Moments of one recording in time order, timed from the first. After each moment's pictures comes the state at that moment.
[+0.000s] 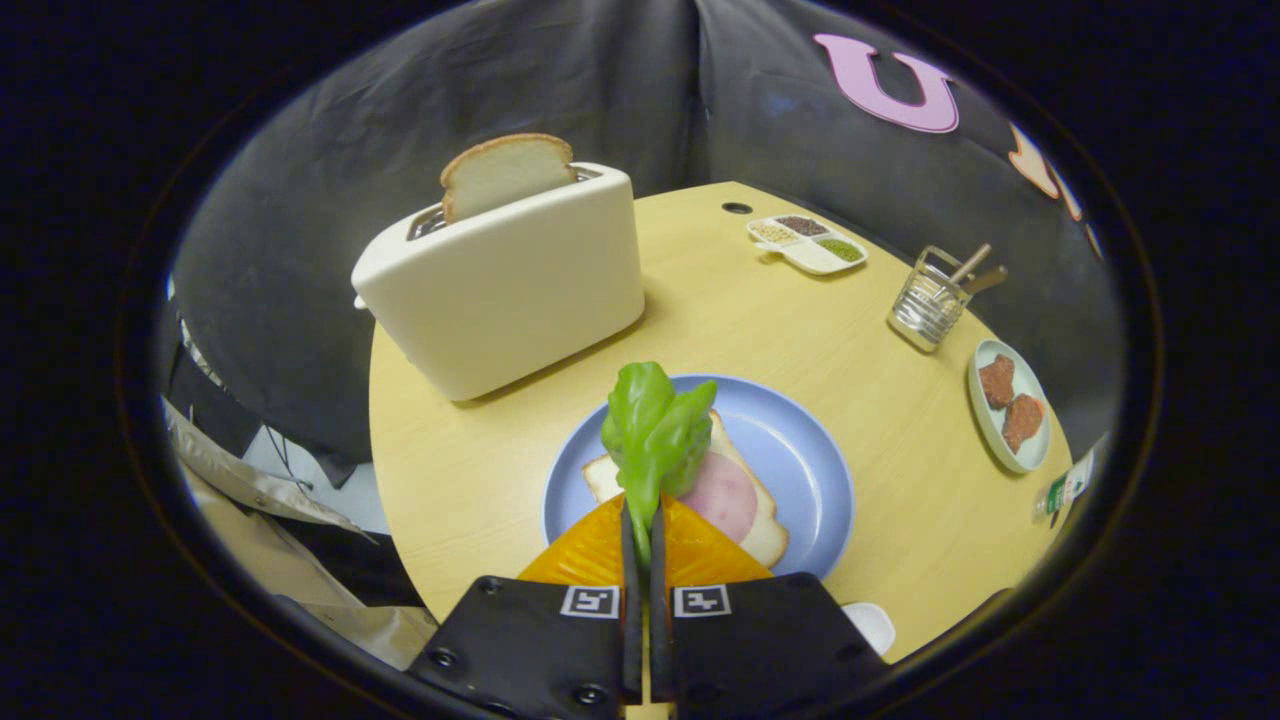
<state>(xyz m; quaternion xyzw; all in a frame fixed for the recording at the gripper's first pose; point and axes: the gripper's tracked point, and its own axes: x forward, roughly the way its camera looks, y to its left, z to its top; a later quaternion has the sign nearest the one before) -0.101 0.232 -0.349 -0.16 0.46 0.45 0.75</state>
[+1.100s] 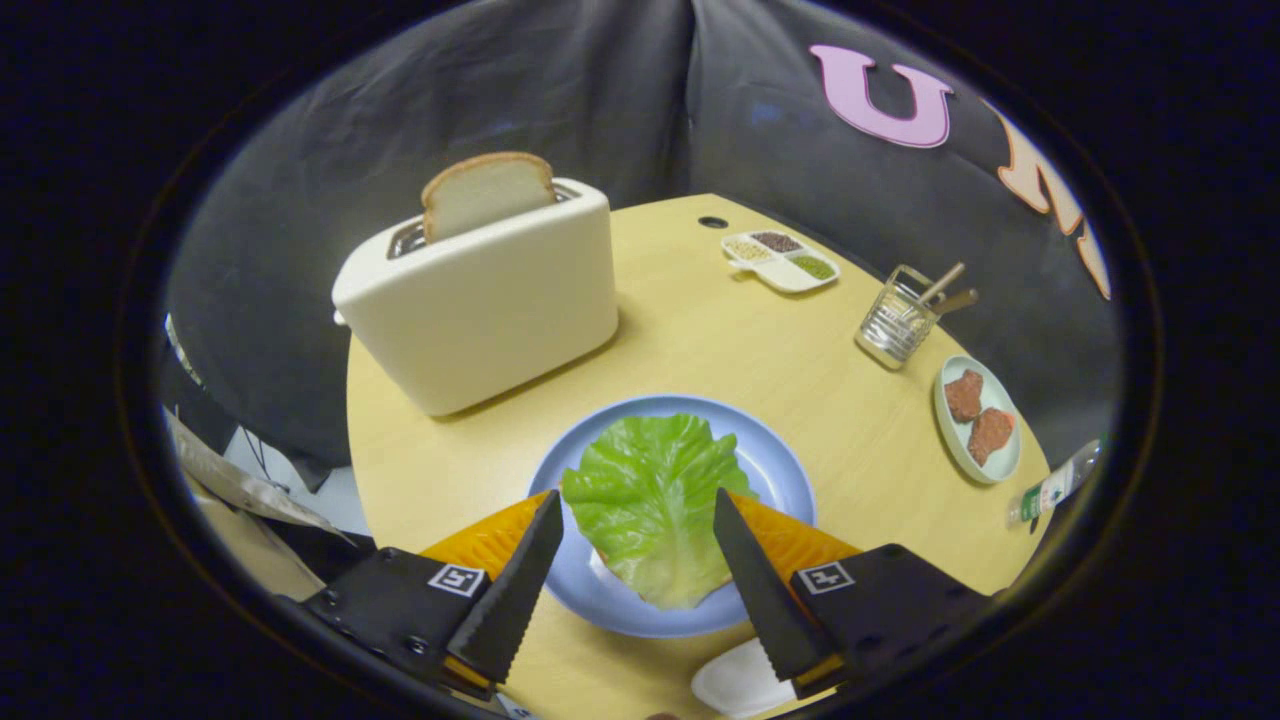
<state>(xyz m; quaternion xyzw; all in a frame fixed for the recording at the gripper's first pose) -0.082 0.232 -0.317 -0.17 0.43 0.42 0.78</state>
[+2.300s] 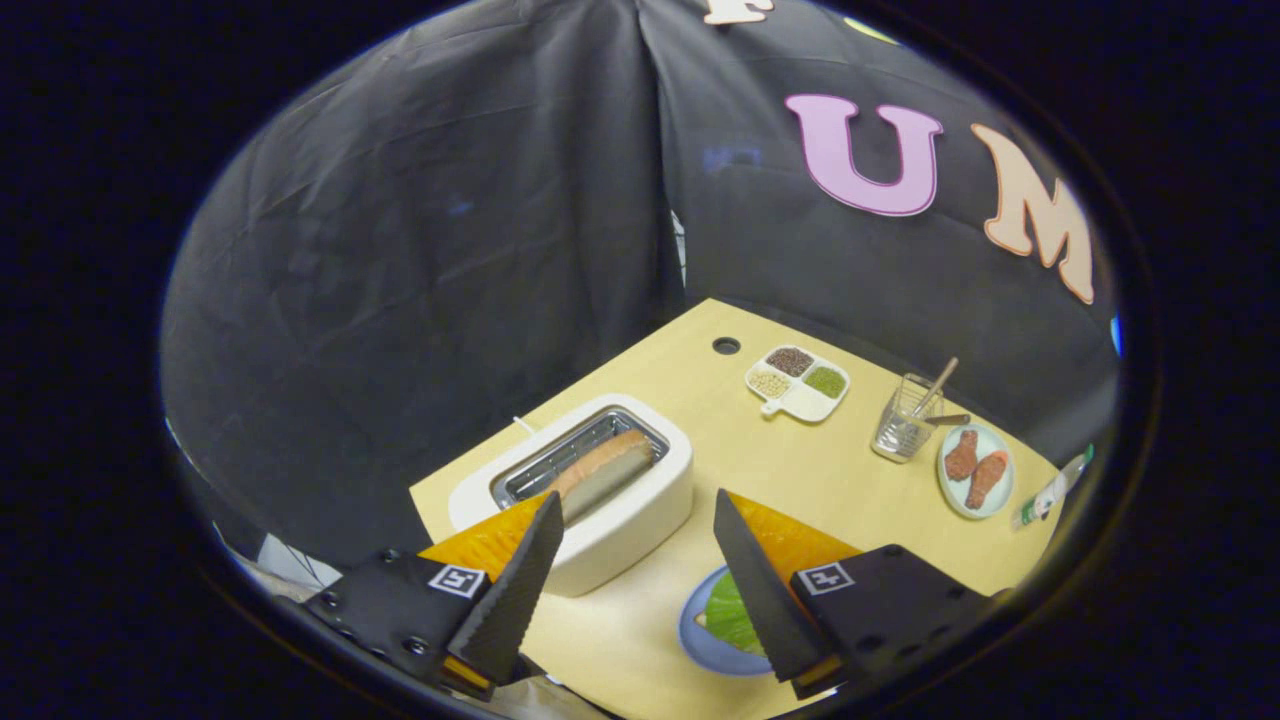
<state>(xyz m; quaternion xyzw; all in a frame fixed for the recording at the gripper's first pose) -0.053 0.378 -0.176 -0.04 0.41 0.38 0.83</state>
